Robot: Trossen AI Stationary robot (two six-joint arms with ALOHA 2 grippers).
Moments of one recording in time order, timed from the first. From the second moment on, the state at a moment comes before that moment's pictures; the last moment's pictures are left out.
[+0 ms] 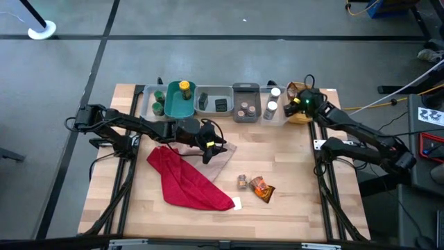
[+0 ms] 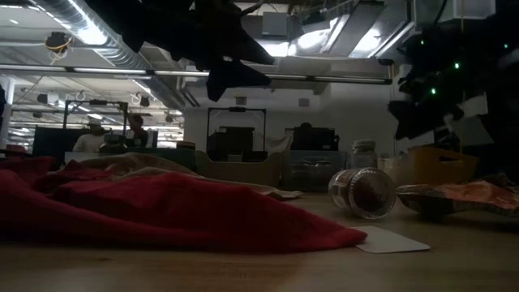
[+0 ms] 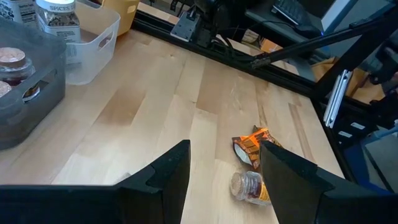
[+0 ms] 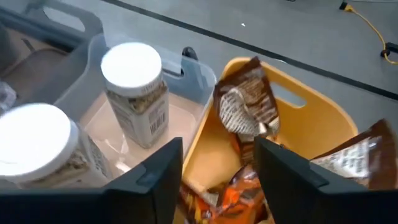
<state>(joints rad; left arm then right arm) 0.02 1.48 0.80 0.32 0.05 -0.35 -0.82 0.86 0.47 -0.27 0.35 0.14</state>
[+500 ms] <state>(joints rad) 0.01 1.48 0.80 0.32 0.05 -0.31 -0.82 0.86 0.81 -0.75 -0.18 0.21</state>
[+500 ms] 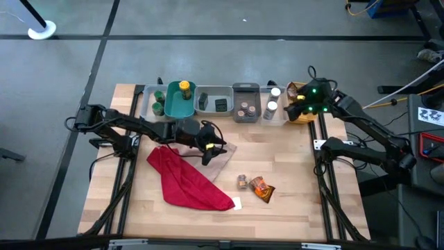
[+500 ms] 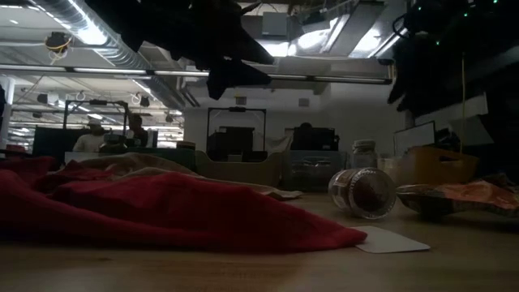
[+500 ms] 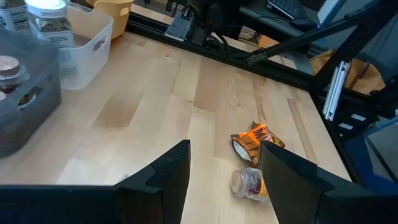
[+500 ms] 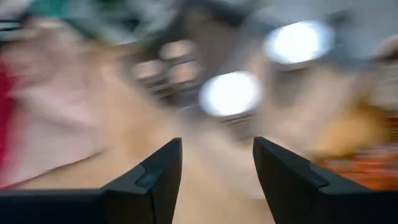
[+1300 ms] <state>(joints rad) -0.02 1.48 0.80 0.26 0.05 -0.23 0.03 0.88 0.82 -0.78 -0.11 0.71</state>
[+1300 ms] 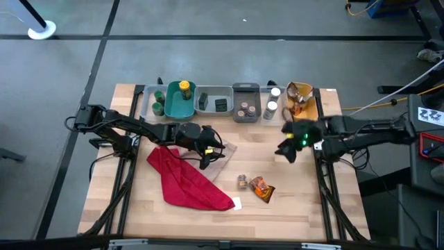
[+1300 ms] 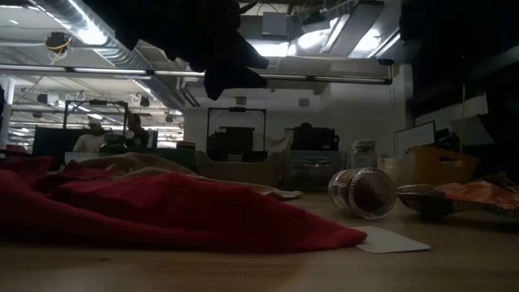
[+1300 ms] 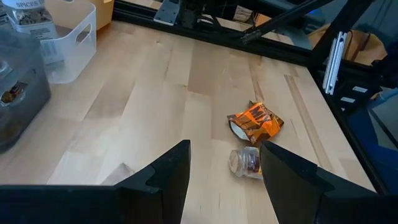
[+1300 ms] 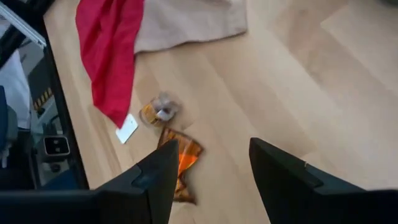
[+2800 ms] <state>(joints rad) -0.02 1.48 0.80 0.24 0.05 -0.24 0.58 1.61 0.82 -0.44 0.14 1.10</state>
